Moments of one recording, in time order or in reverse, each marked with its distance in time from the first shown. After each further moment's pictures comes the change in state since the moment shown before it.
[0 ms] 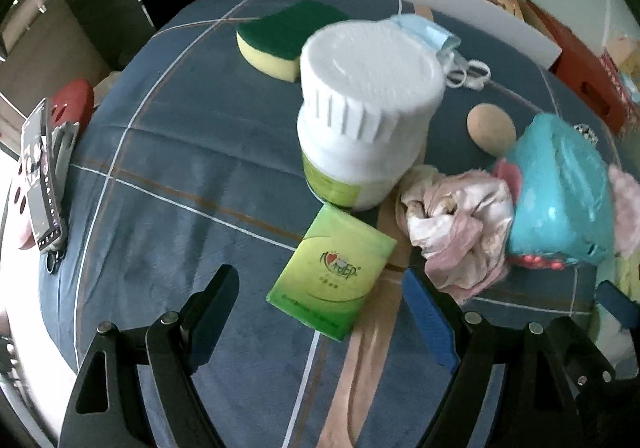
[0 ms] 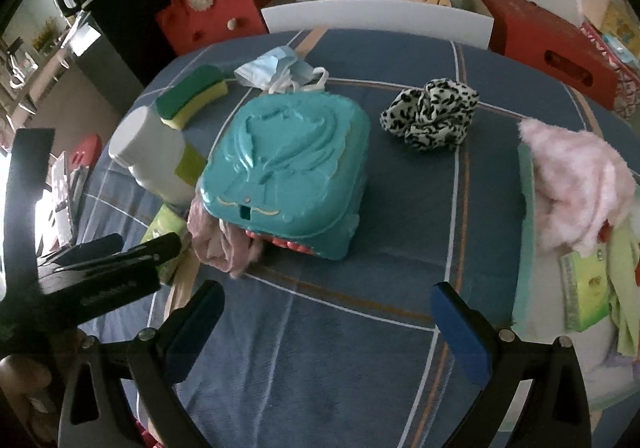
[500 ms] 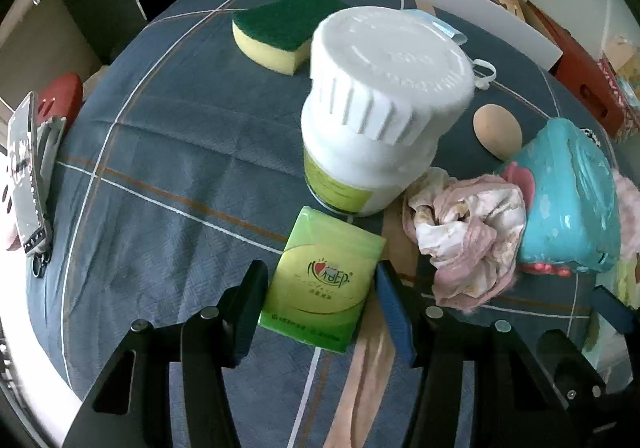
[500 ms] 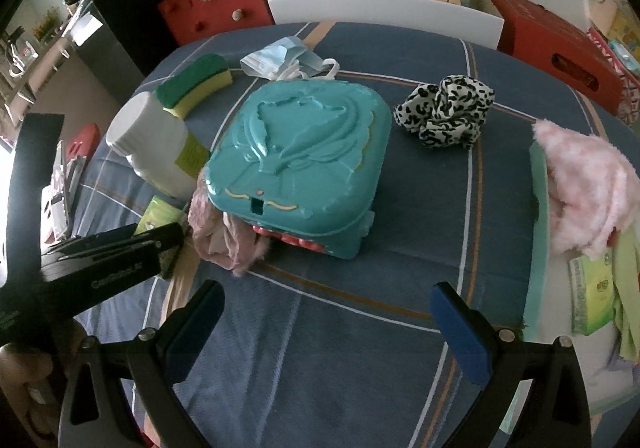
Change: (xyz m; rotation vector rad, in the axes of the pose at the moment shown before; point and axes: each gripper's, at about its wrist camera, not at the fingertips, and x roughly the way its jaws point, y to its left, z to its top) left arm 0.012 0.010 0.009 -0.015 0.008 -0.043; right arm 0.009 0.008 -0.001 -0.025 0.015 -0.011
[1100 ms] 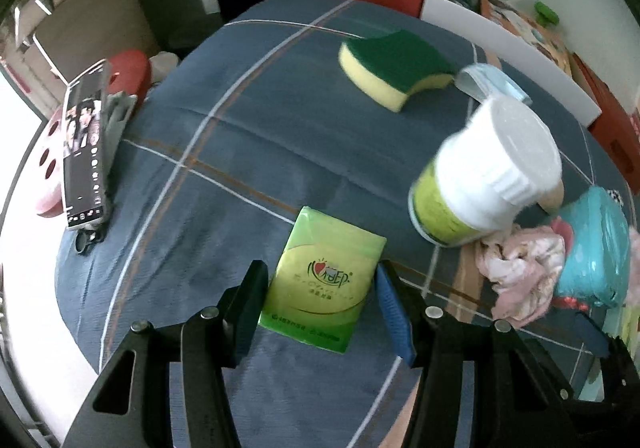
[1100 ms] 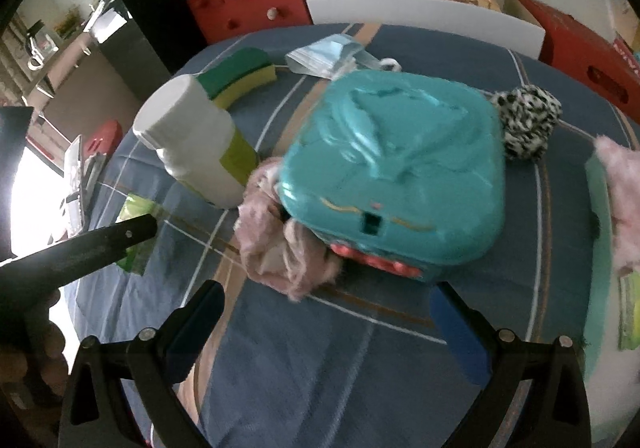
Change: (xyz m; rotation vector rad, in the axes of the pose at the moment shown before) left arm -0.022 0.072 -0.002 -0.158 -0.074 0.092; right arm 0.024 0.036 0.007 -0.034 -0.038 0.079
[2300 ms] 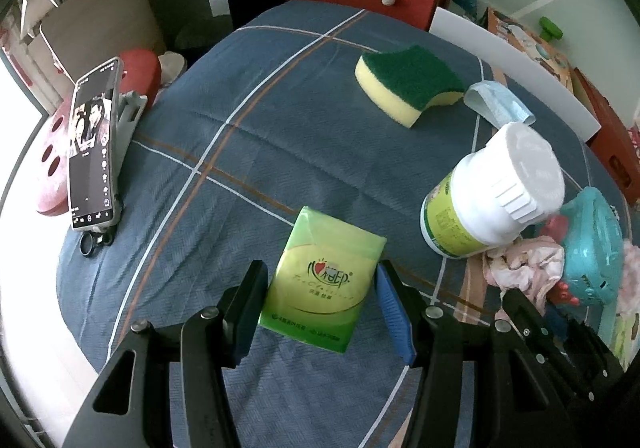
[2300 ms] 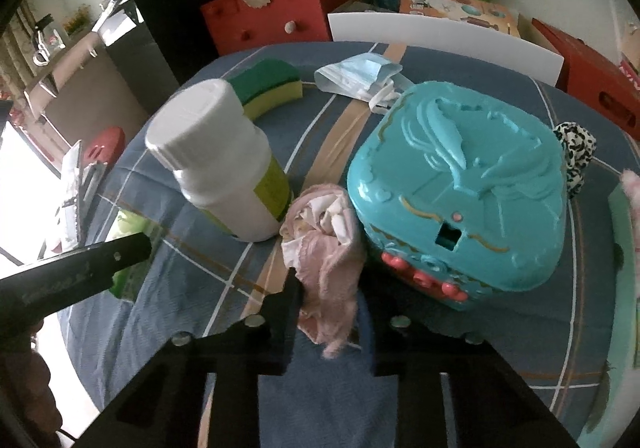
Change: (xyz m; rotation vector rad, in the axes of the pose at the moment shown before) left arm -0.007 0.003 -0.004 -0.021 -0.023 -0.014; right arm 0.026 0.031 0.013 -0.032 -0.084 -0.013
